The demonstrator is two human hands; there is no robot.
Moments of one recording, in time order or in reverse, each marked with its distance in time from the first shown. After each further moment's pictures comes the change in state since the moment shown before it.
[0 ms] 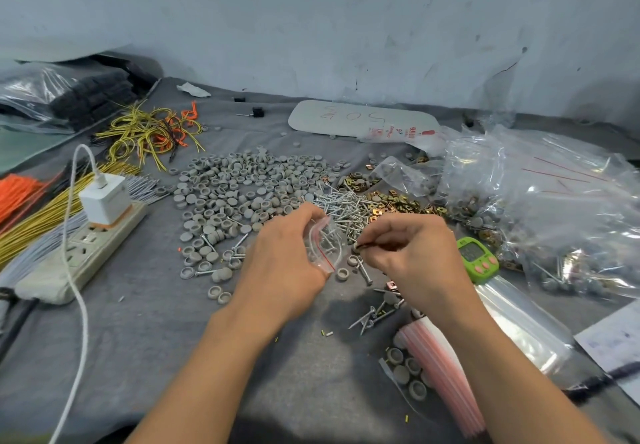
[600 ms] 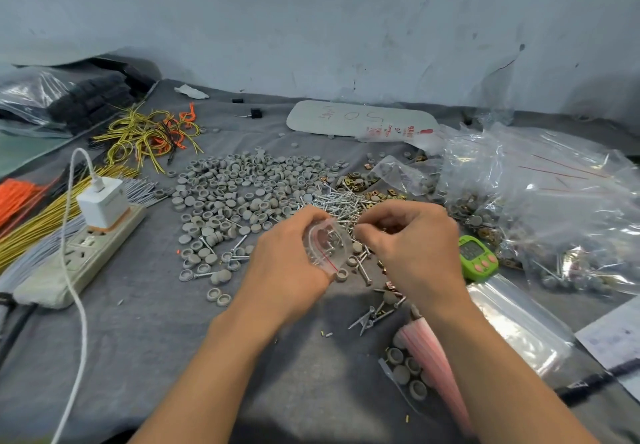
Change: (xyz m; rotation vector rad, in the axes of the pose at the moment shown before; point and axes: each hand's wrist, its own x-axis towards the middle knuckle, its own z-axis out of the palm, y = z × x) left_hand -0.001 0.002 0.001 -0.116 -0.008 0.029; right_hand 0.006 -0.010 0.008 -0.102 0.228 -0.073
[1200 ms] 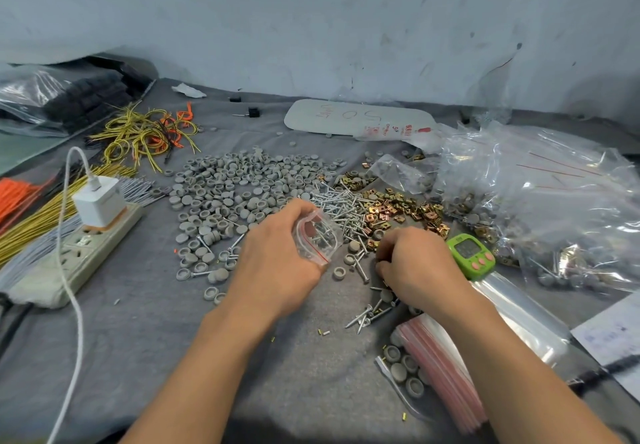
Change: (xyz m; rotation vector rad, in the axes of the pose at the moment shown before) left_hand -0.002 0.001 -0.007 0.007 0.024 -0.020; right_hand 0.010 0.028 -0.008 -0.742 -0.439 0.142
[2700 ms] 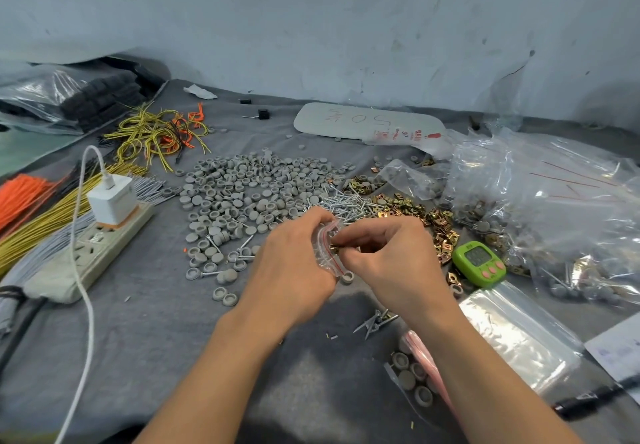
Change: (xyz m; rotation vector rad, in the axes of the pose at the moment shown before) left_hand 0.002 0.000 0.007 0.083 -0.017 0.006; right_hand -0.016 -0.043 0.004 0.921 0.179 -0.192
